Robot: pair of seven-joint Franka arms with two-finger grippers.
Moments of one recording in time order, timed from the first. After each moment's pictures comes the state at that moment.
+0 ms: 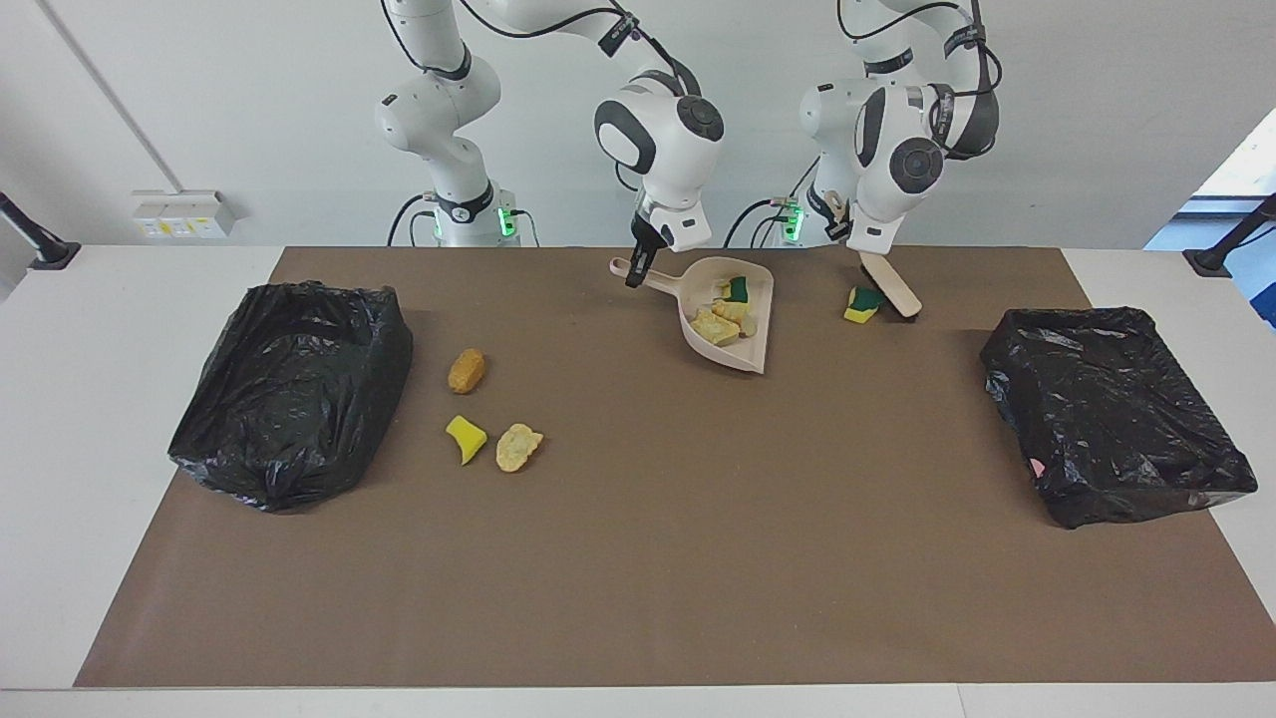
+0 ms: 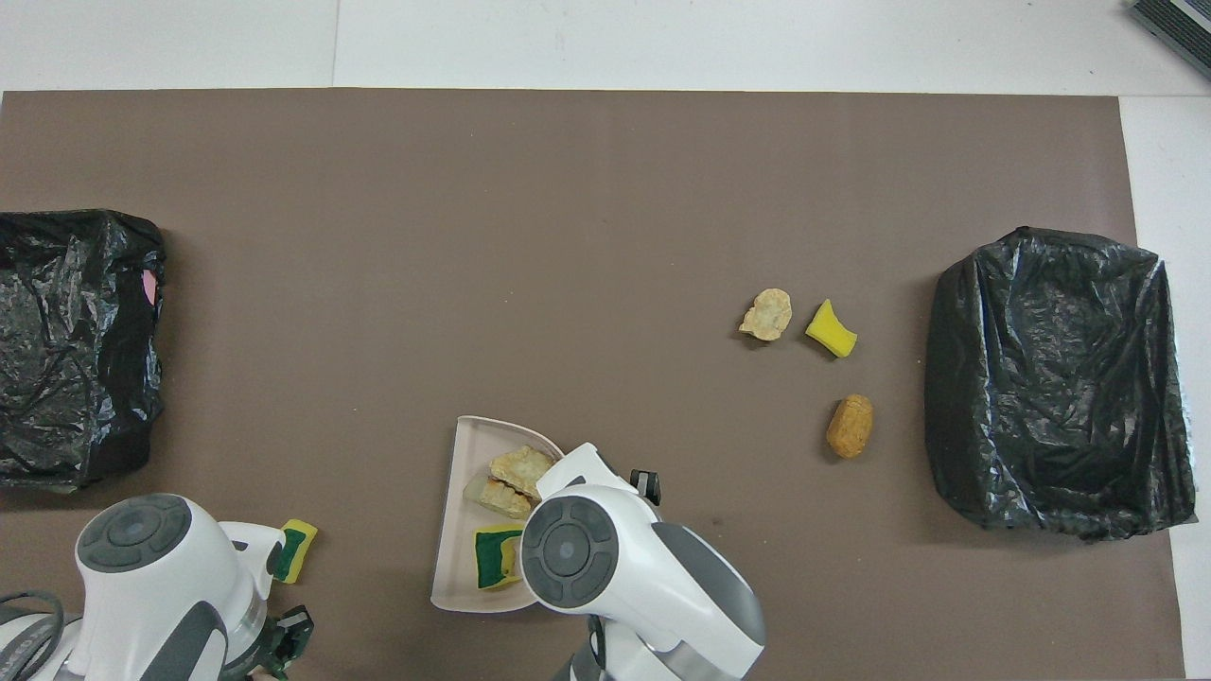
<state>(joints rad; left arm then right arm) 0.02 -0.52 -0.28 -2.69 -0.10 1.62 -0.55 0.81 0.06 0.07 -2.11 -0.10 1.92 -0.37</state>
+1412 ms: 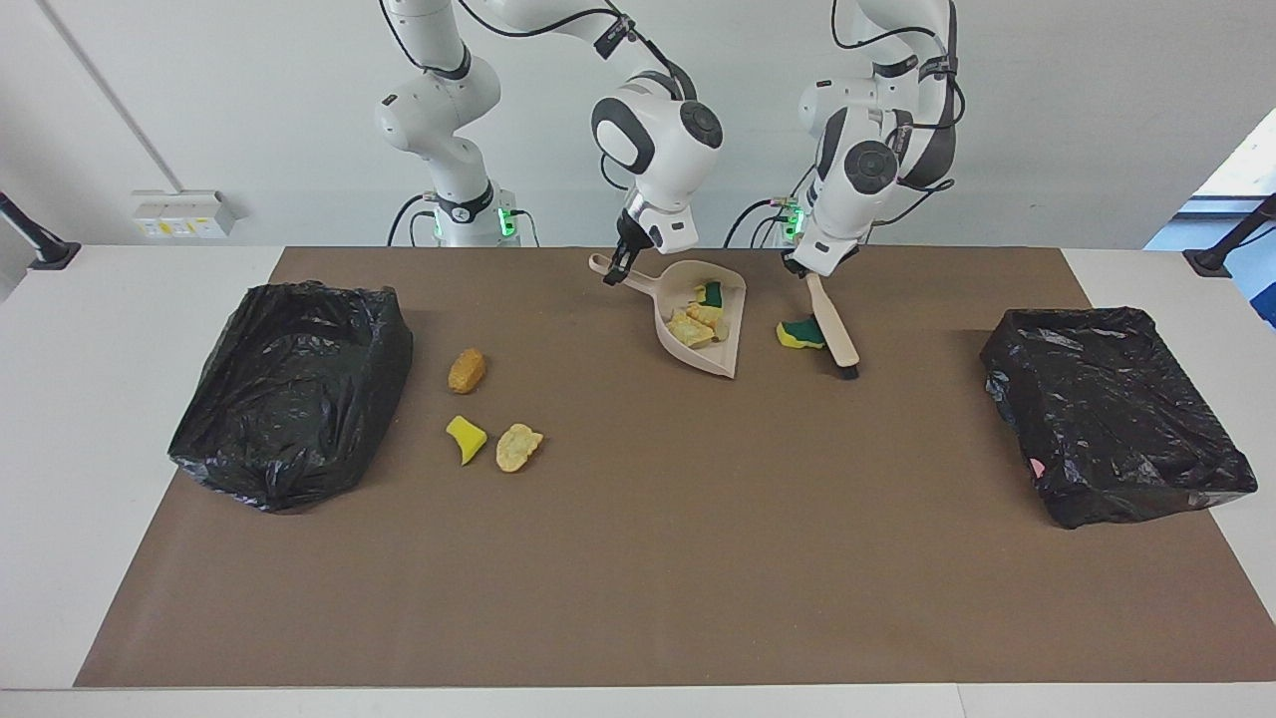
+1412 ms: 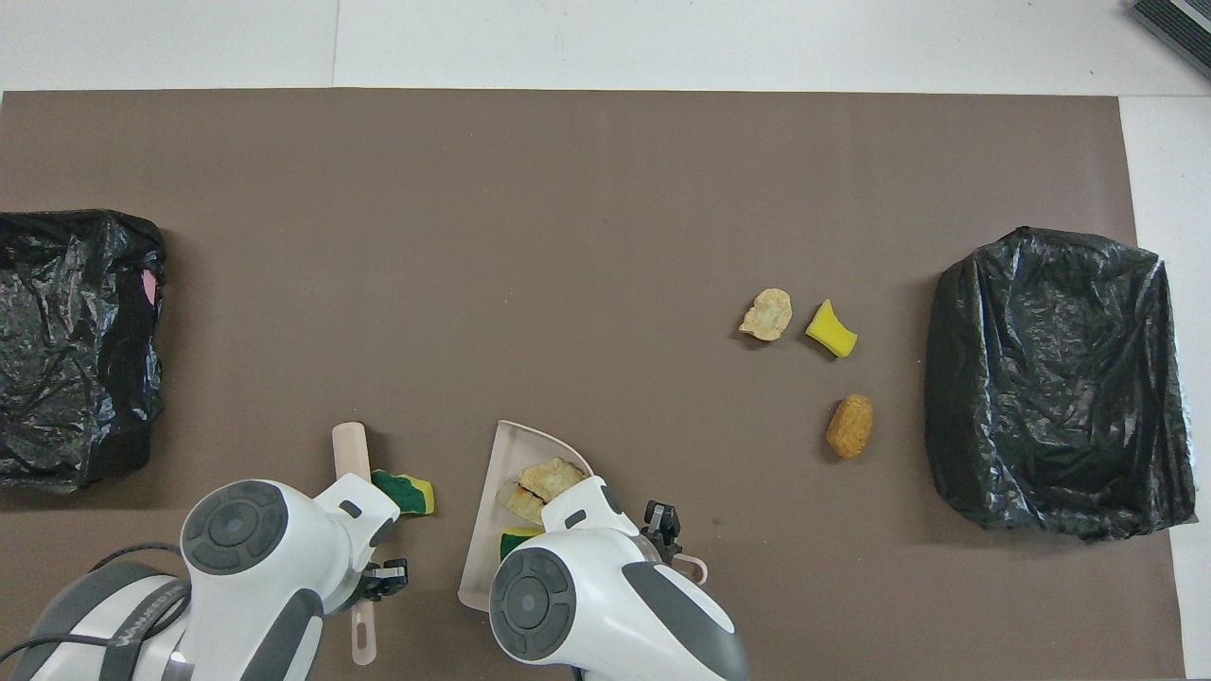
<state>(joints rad) -0.13 -0.37 -0.35 -2.63 -0.19 1.95 -0.40 0.80 0.06 0.06 -2.11 -0.17 1.82 -0.36</state>
